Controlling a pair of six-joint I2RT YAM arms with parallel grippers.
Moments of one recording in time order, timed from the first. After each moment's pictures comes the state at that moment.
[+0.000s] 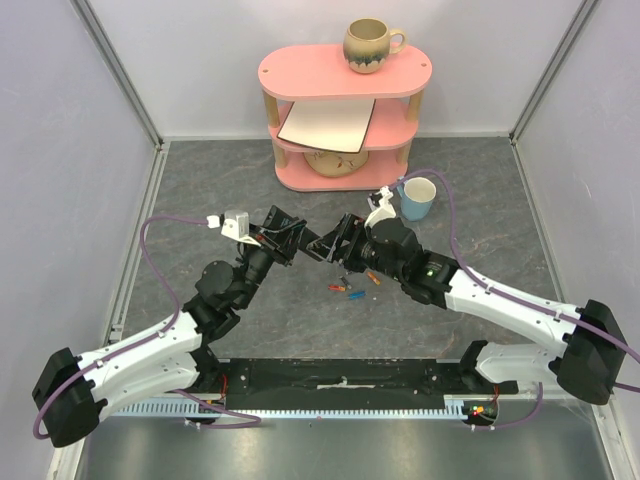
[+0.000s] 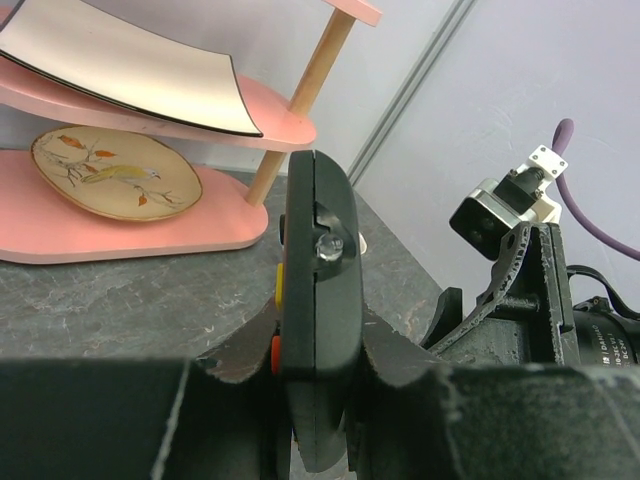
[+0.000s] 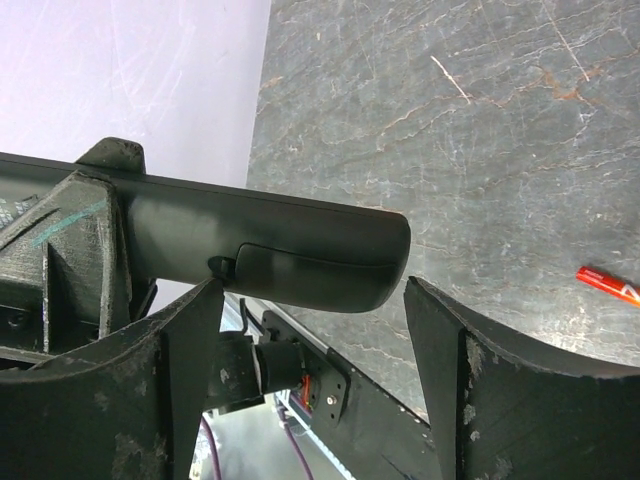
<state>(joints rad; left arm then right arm) -0.87 0.84 0.43 0.67 -0.34 -0.43 0.91 1.21 0.88 -0.03 0.08 1.04</state>
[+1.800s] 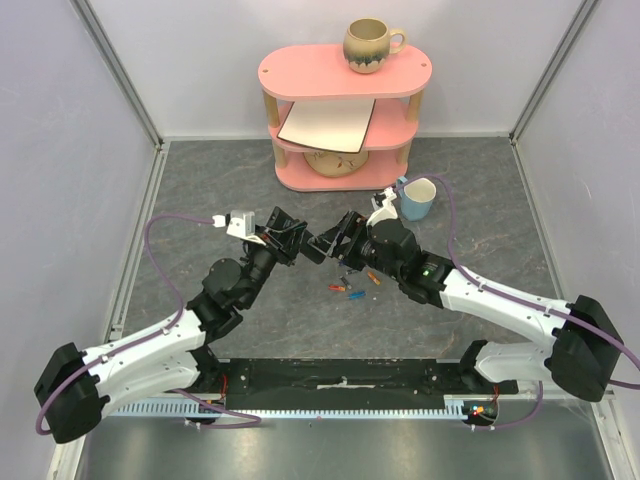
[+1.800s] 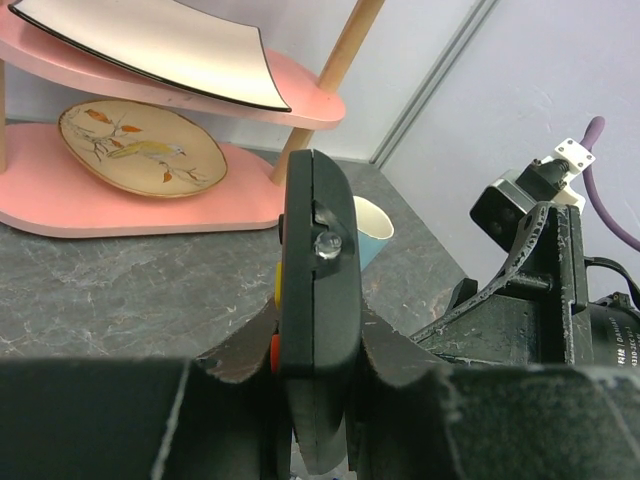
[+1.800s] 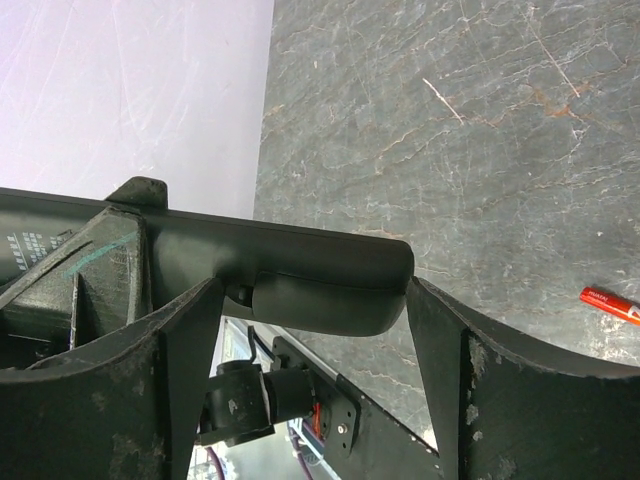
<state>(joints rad) -0.87 0.87 0.43 0.64 -0.38 -0.42 0.89 1.24 0.82 0.09 0.10 1.11</state>
